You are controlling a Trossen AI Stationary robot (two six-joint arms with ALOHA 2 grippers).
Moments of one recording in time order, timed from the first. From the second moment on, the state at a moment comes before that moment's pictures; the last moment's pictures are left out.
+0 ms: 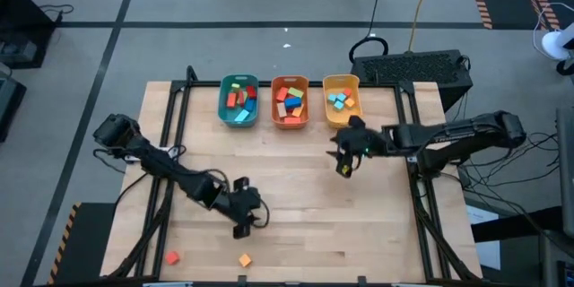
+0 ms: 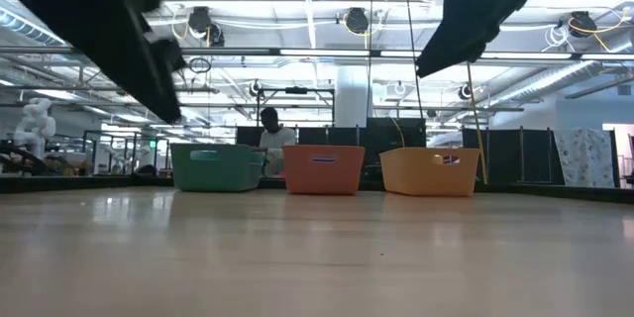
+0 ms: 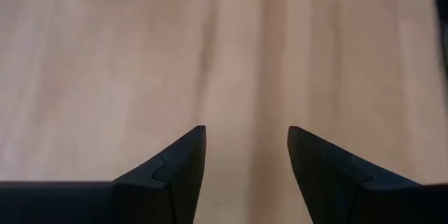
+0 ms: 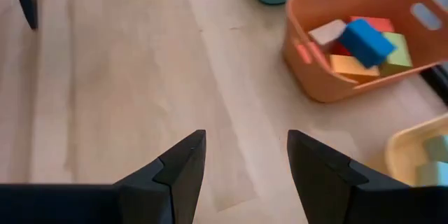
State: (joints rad) left arm -0.50 1.56 0.87 -0.25 -0.18 -0.57; right arm 0.05 1.16 0.83 -0.40 0.28 0.25
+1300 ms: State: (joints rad) left arm -0.86 1.83 0.98 -0.13 -0.19 -0.24; right arm 0.35 1.42 0.83 -0.30 0.47 0.46
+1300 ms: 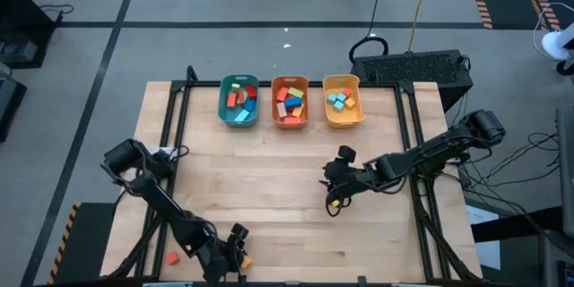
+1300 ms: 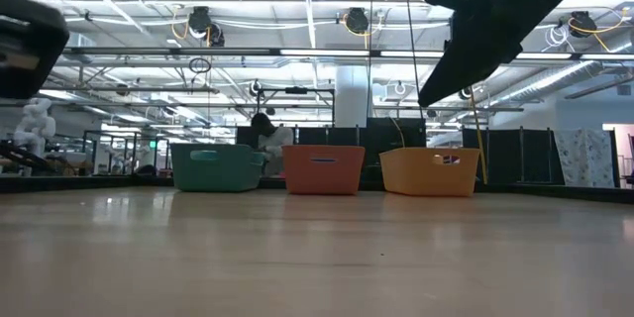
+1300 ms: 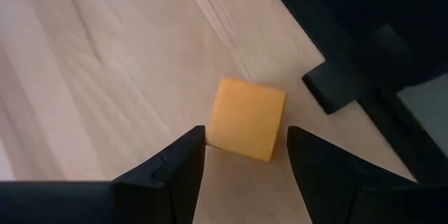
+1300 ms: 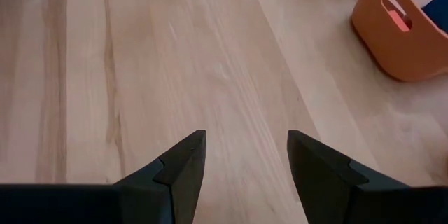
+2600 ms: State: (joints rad) left arm -0.48 1.86 0.98 0.06 -0.10 -0.41; right arm 0.50 1.52 0.83 -0.05 0.42 0.03
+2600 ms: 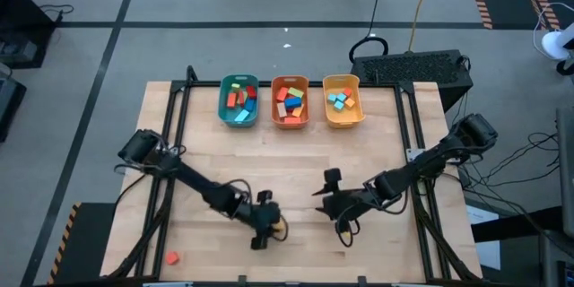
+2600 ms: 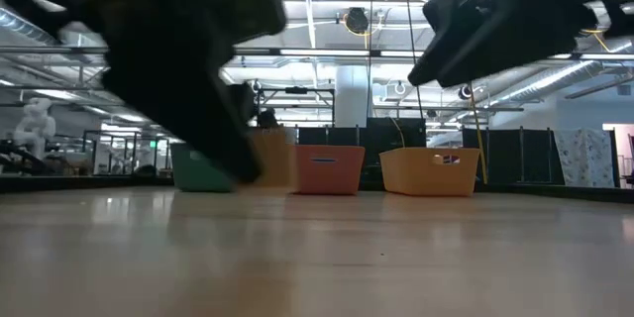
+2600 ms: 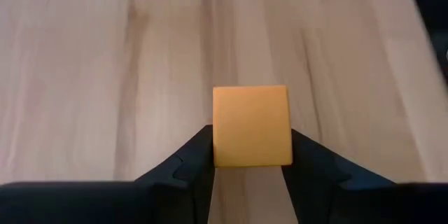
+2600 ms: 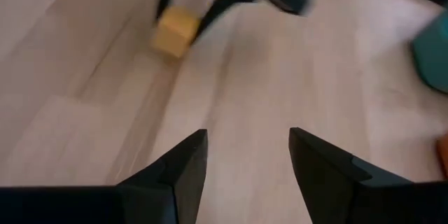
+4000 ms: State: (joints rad) left arm -0.21 1.86 0.98 0.44 0.22 -0.60; right arm 0.52 1.70 0.83 0.28 0.58 -0.45
